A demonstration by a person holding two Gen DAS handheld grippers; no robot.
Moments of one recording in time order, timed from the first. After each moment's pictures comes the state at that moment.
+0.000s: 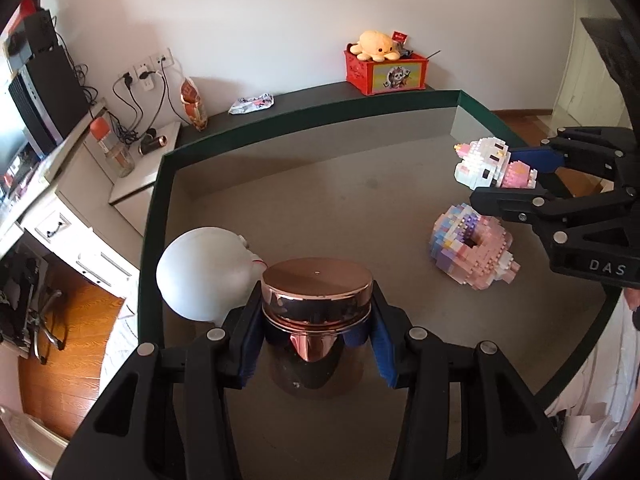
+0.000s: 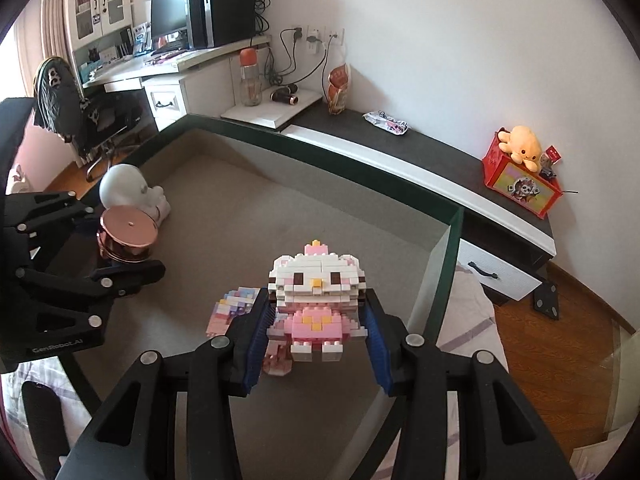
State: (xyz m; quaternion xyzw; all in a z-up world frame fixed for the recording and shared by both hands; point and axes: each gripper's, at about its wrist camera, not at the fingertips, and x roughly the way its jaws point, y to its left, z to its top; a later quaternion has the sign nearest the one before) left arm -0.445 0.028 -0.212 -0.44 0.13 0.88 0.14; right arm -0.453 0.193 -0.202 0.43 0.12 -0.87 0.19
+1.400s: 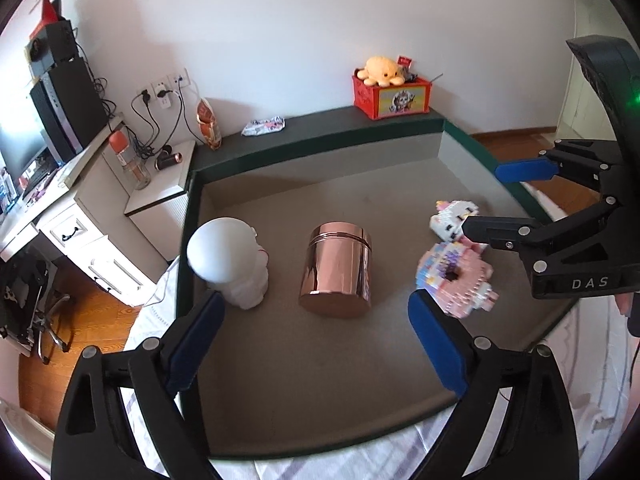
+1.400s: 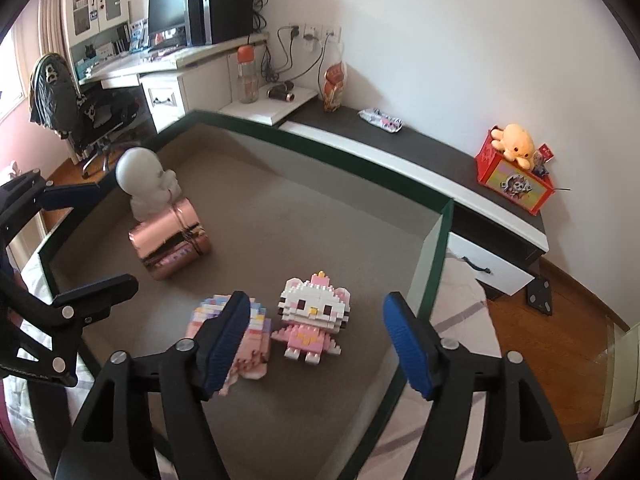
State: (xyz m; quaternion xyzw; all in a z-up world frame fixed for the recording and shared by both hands) left arm -0.403 0.017 -0.182 -0.40 0.11 0.90 0.13; right arm -0.431 0.192 -0.184 0.43 0.13 -0.88 0.18
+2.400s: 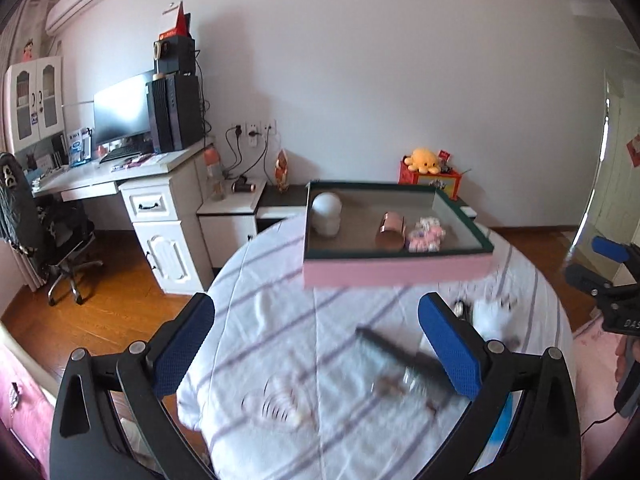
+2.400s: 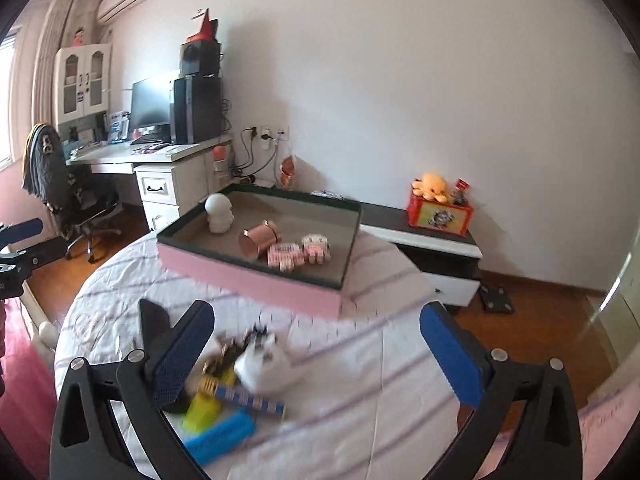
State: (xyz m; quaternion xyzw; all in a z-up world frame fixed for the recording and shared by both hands) left arm -0.140 -0.077 -0.124 -0.27 0.01 0.96 0.04; right arm -0.162 0.225 -0.128 0.26 0.06 -0.96 0.08
